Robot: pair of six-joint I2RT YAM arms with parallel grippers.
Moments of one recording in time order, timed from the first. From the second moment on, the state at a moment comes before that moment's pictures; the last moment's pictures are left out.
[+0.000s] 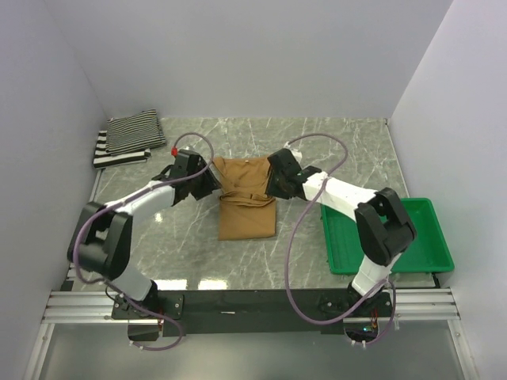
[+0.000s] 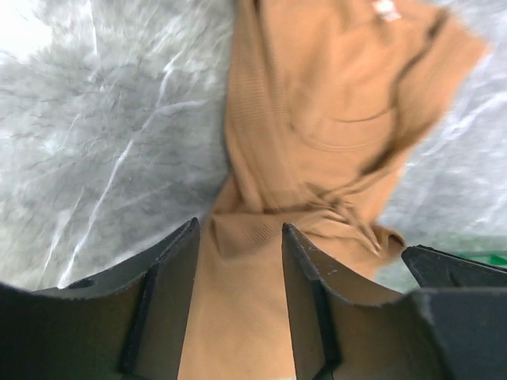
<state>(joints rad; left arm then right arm) -0.37 1.60 0.94 -0.14 0.05 -0.85 0.61 1.75 1.16 -0.35 0.16 0.76</state>
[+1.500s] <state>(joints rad) -0.66 1.49 0.60 0.03 0.04 -1.06 0.69 2.00 1.37 -0.36 0.18 0.75</state>
